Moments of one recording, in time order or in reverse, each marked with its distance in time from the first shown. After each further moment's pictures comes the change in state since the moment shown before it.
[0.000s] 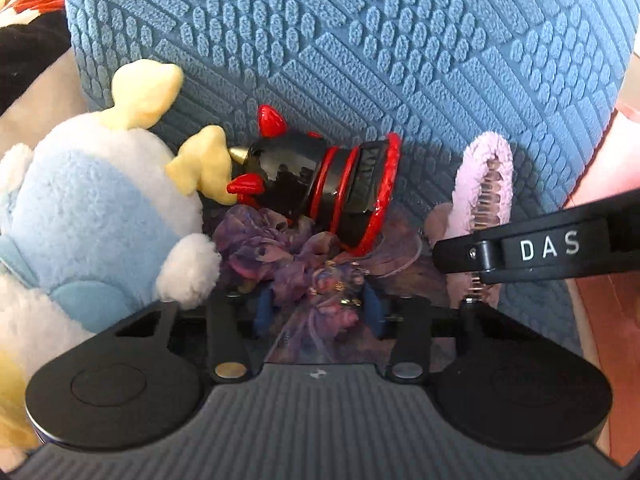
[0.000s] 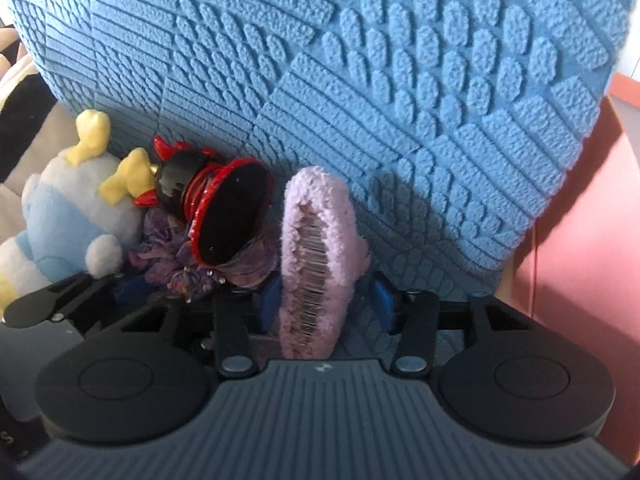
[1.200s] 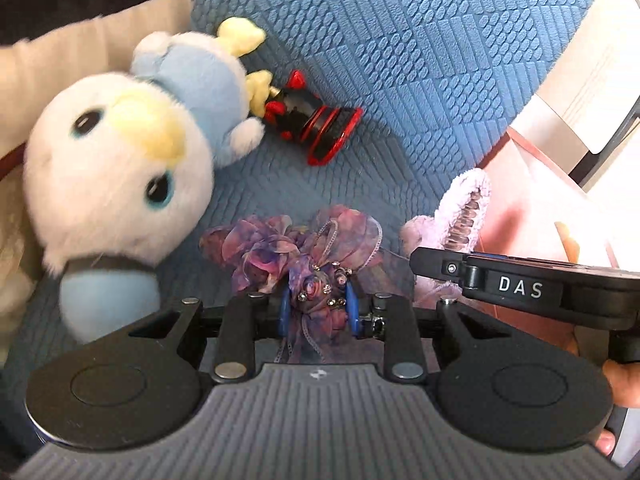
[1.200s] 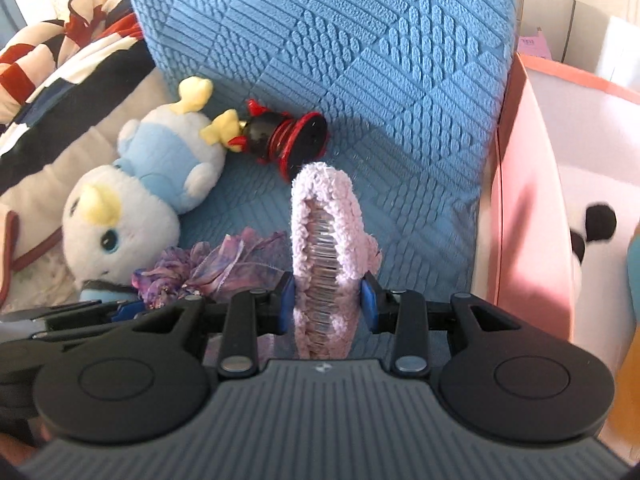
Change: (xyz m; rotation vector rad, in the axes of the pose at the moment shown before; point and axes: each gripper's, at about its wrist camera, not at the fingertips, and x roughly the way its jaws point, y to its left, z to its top) left arm -0.128 0.039 -0.068 -0.274 0.042 -0.208; right arm -0.089 0.045 -0.078 -0.034 -0.084 -0.012
